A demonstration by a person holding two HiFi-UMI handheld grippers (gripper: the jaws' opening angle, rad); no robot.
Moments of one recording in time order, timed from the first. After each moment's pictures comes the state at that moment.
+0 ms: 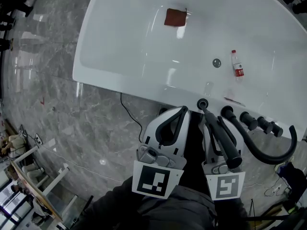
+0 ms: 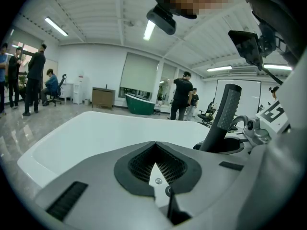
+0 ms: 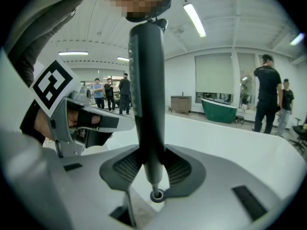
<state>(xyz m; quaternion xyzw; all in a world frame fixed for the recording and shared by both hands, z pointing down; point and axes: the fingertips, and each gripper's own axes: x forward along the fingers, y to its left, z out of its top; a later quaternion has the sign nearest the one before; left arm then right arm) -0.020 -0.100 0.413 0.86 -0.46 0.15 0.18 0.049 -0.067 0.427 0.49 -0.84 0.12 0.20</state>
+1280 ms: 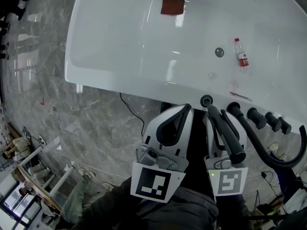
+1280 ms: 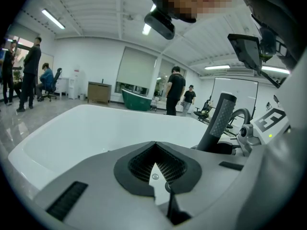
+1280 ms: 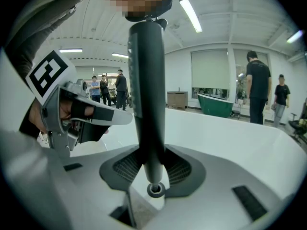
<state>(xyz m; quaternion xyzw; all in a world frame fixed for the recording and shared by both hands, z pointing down) -0.012 -0.103 0.448 0.86 -0.43 0.16 0.20 0.055 -0.073 0.475 0.51 -0.82 0.15 0.22</state>
